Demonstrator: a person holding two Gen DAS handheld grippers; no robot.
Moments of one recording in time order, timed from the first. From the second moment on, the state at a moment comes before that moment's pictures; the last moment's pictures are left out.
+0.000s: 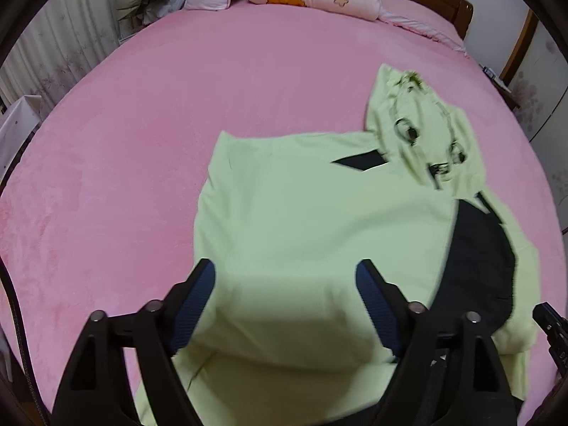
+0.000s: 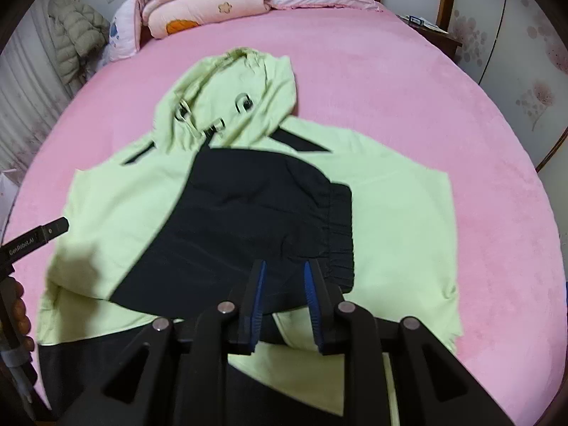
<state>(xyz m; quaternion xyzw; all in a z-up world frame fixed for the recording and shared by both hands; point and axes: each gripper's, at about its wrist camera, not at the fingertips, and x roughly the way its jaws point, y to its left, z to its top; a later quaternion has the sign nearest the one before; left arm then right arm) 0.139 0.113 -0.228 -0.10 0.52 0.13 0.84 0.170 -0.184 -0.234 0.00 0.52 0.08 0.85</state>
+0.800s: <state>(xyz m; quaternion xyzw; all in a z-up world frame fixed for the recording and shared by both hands) 0.036 0.097 -0.040 -0.12 0.47 0.12 0.86 0.093 -0.207 -0.081 0.03 0.45 0.14 0.88</state>
